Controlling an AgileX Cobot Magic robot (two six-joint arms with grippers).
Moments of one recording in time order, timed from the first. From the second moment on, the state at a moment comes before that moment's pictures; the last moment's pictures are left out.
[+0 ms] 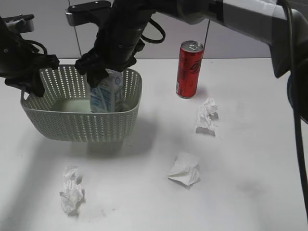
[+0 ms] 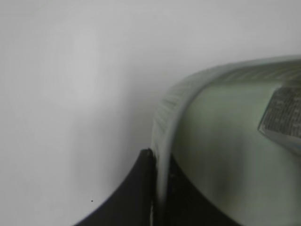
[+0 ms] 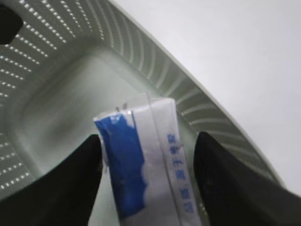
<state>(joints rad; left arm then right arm) -0.18 1.79 -1.31 -0.23 0.90 -0.07 0.75 2.34 -2.18 0.22 0.98 -0.10</state>
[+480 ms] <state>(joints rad) -0.18 1.79 -1.31 -0.24 0.90 -0.07 0.69 2.10 -2.17 0.08 1.17 -0.10</state>
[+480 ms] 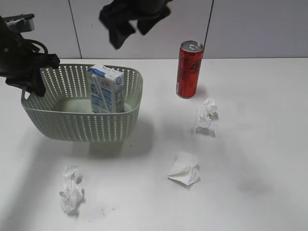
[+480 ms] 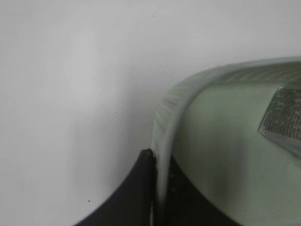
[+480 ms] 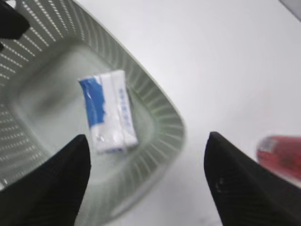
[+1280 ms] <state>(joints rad) -0.18 1.80 -1.31 -0.29 0.85 -0.07 0.44 0.89 -0.84 0.06 1.07 -0.07</state>
